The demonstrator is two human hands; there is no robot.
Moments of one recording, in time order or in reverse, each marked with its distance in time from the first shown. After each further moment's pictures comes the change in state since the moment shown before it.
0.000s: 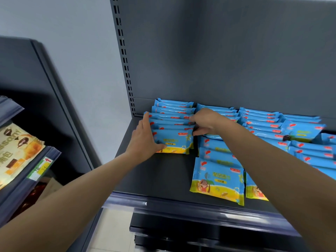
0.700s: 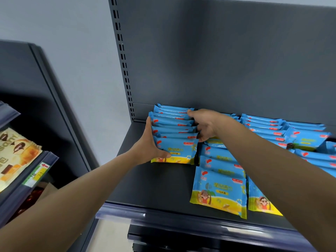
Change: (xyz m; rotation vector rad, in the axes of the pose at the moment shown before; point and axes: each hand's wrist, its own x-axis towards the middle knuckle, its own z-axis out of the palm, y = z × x) left_hand 0.021 -0.007 0.005 -0.490 -0.355 -0.122; right_hand 0.018 -0.019 -0.002 0.288 -0.105 0.302
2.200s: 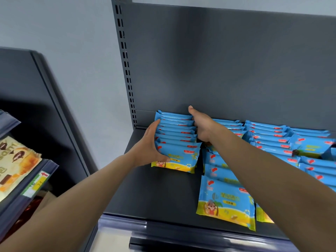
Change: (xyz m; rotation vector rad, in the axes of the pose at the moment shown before) left_hand 0.010 -0.002 -0.023 0.200 -0.005 0.162; right_hand 0.042 -0.009 0.010 0.296 0.070 -0.183
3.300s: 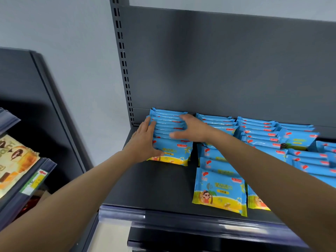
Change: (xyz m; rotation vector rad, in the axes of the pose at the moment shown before) left_hand -0.016 0.022 -0.002 0.638 0.100 -0.005; right_hand -0.055 0.021 -0.007 -1.104 -0.090 -0.577
